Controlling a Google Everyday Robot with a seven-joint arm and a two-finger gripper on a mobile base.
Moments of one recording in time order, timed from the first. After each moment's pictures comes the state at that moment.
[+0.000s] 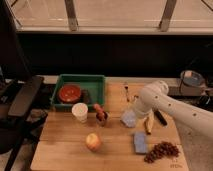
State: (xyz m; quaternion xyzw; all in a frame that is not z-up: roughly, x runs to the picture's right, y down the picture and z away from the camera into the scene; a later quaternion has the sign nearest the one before) arm 0.167 0.172 0.813 -0.28 -0.14 -0.13 0.94
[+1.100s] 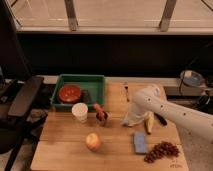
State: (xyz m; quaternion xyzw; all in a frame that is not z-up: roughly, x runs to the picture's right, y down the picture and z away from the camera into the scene) arm 0.162 0.202 0.827 -0.32 -0.12 -0.13 0.93
